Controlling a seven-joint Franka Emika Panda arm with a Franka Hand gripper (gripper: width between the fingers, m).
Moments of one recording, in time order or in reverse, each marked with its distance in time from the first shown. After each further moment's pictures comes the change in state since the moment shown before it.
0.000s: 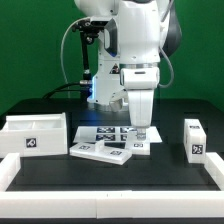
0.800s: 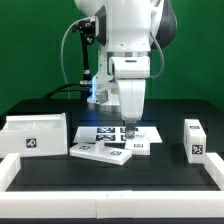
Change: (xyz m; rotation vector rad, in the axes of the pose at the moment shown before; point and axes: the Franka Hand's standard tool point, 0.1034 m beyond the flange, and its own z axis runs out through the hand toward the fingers) arm -0.026 0.035 -0.024 -0.004 -0.034 -0.063
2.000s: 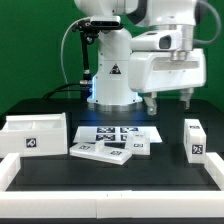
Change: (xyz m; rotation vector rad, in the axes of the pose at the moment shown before) arm 0.096 0.024 -0.049 -0.032 0.000 0.972
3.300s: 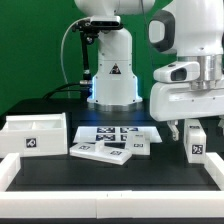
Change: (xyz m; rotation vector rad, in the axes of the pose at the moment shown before) arm 0.024 -0.043 0.059 0.062 0.027 0.391
